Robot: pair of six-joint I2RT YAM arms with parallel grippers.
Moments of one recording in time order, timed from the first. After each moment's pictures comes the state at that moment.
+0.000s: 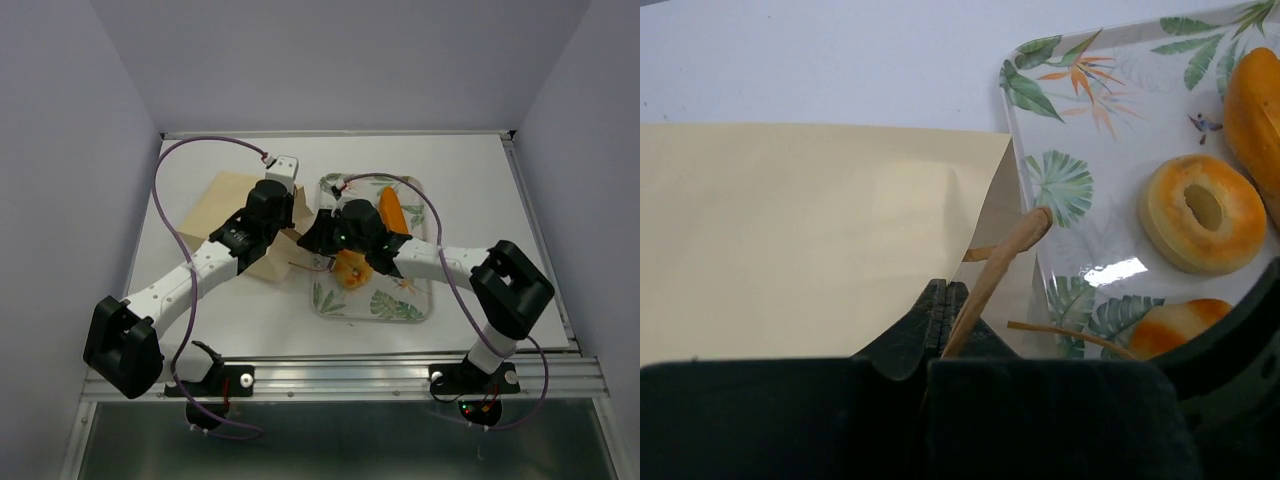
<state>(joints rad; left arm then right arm) -0.61 1.29 0.96 -0.13 -0.35 -0.15 0.81 1.73 1.03 0.33 -0.17 0.74</state>
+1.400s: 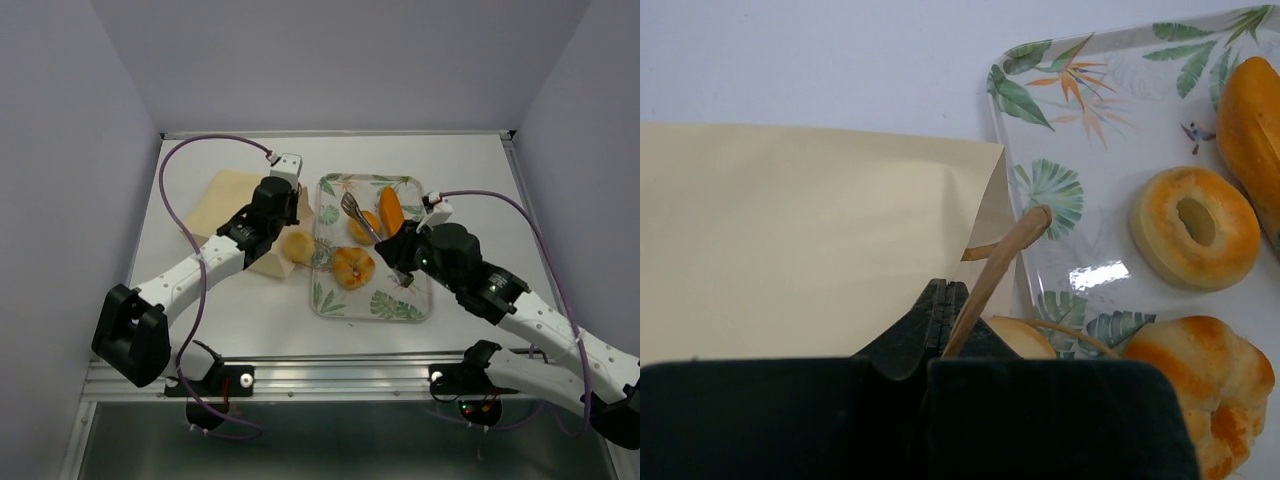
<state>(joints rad) -0.61 1.36 0.97 -0.08 -0.33 -0.17 0.78 0.86 0.80 -0.27 0.19 0.64</state>
